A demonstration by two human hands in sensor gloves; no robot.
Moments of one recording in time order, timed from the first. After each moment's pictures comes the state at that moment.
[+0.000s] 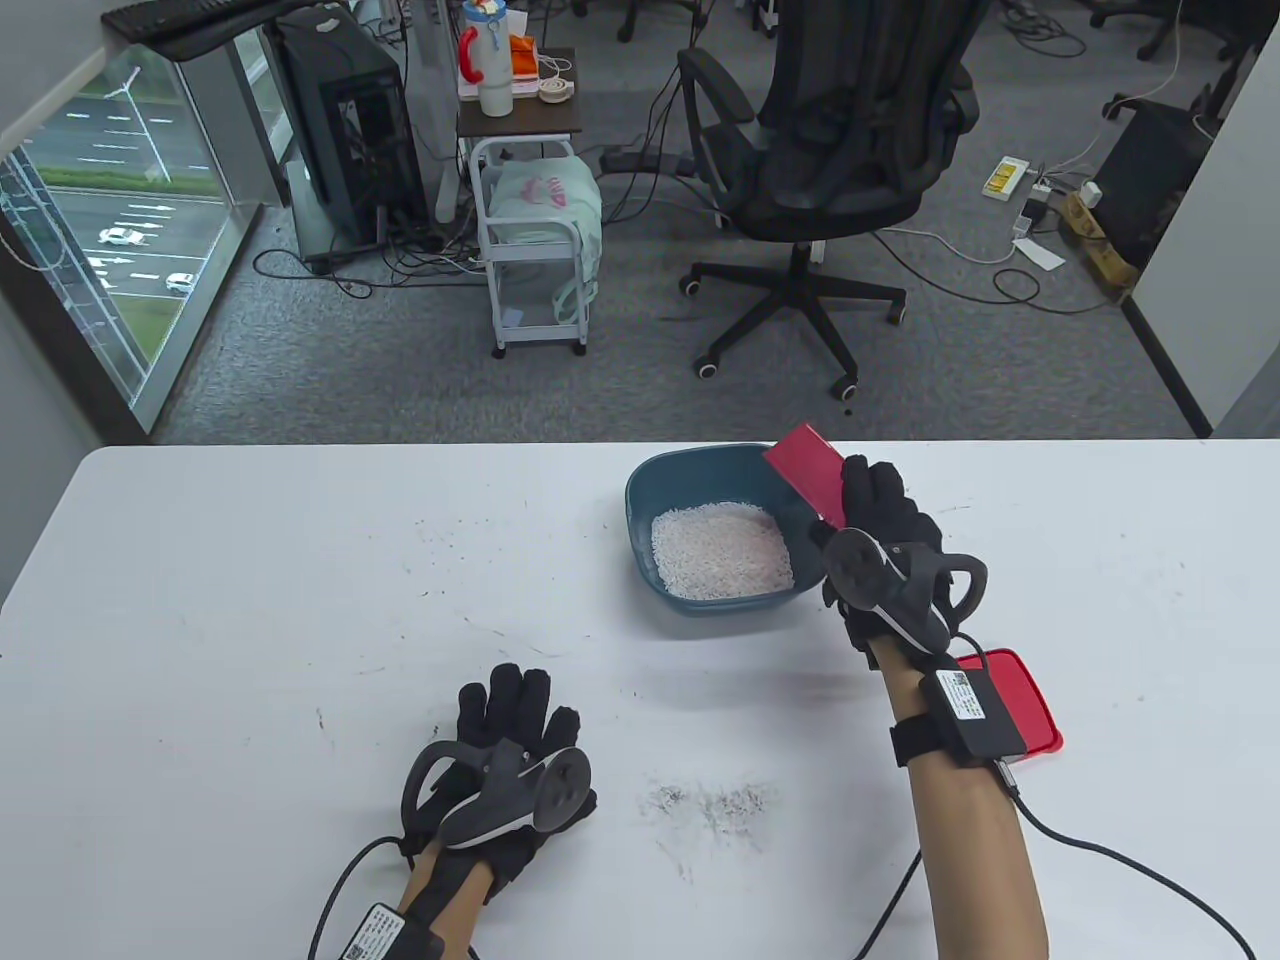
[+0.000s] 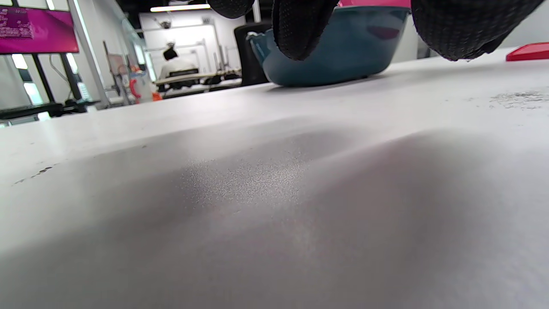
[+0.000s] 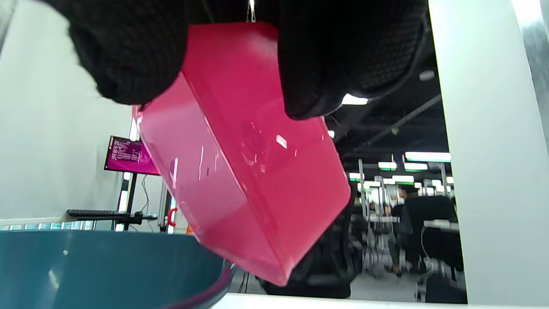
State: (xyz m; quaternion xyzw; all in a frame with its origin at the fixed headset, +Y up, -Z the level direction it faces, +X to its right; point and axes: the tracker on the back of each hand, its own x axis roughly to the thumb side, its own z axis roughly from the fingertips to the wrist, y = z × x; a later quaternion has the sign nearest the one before) left_hand -0.142 -0.759 -0.313 -0.02 -0.19 -0.07 0.98; right_hand 0.194 -0.668 -0.452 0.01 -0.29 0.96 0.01
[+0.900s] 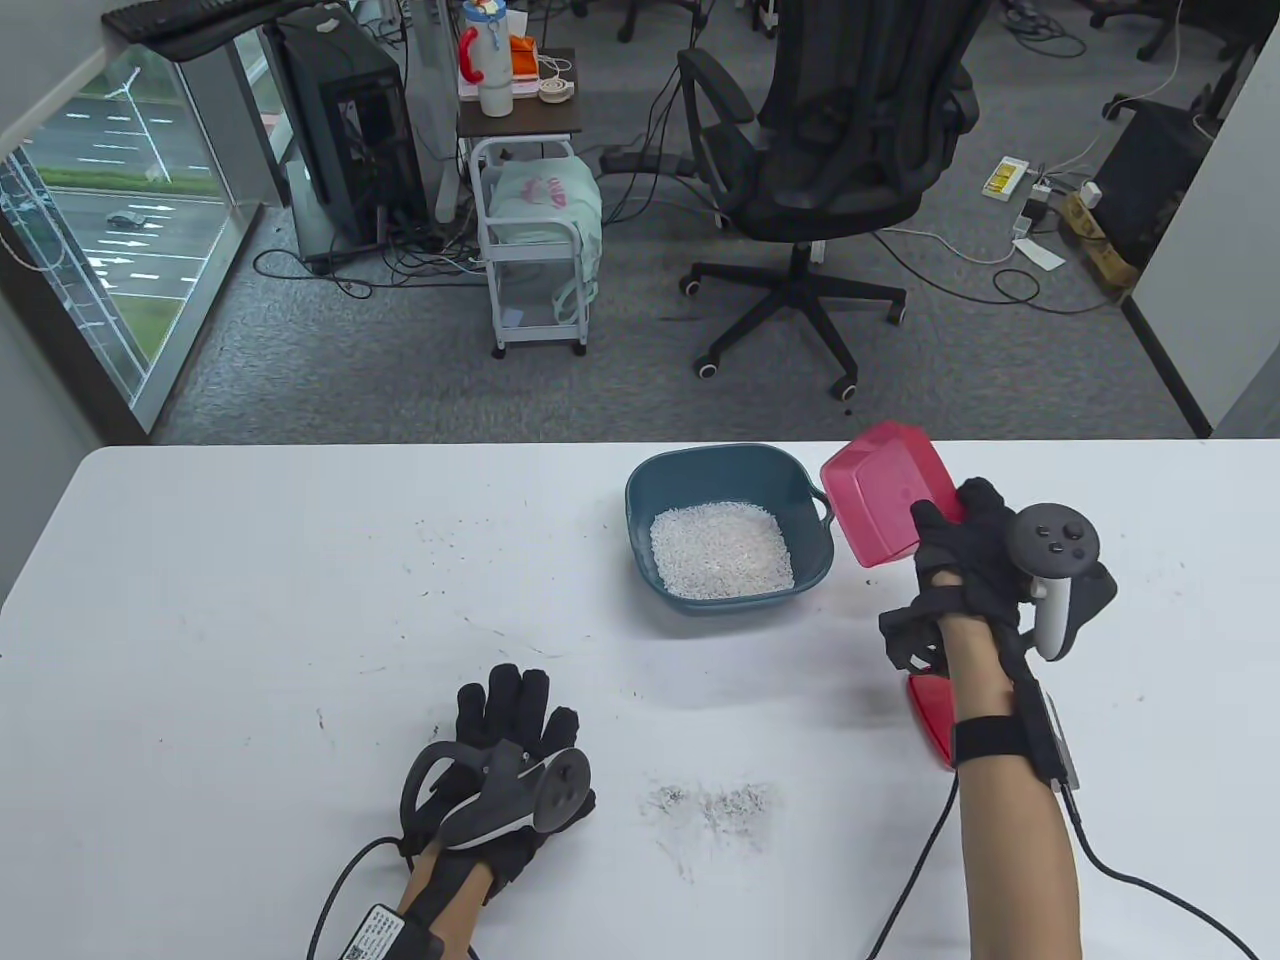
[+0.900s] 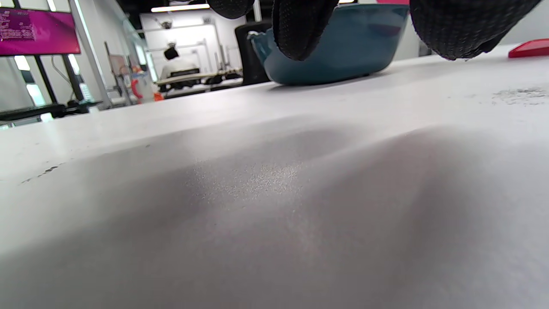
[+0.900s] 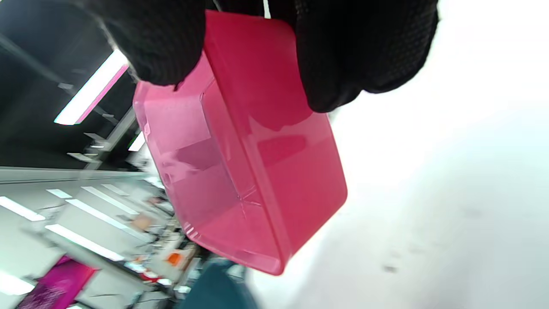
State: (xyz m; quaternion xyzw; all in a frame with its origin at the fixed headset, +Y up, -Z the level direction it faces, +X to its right) left_hand -0.142 -0.761 -0.313 -0.03 -0.18 -0.08 0.98; right_hand 0.317 -0.688 -0.451 -0.26 -0.08 0.84 0.47
